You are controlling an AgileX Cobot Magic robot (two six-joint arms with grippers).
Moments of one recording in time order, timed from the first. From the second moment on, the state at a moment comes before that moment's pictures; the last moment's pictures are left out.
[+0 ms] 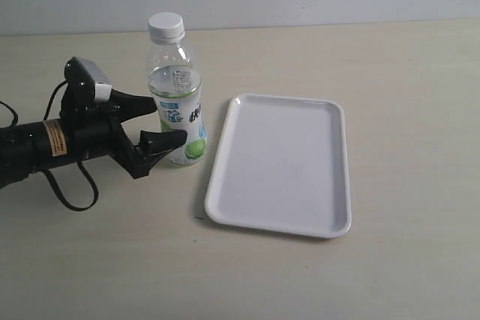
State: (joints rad) left arm -0.18 2.10 -0.71 0.90 -1.08 -0.24; right arm -0.09 0.01 -0.01 -0.26 0.13 0.53
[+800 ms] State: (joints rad) left arm -0.25 2.22 -0.80 0.85 -1.10 -0.24; right arm -0.09 0.01 -0.01 -0.26 0.13 0.53
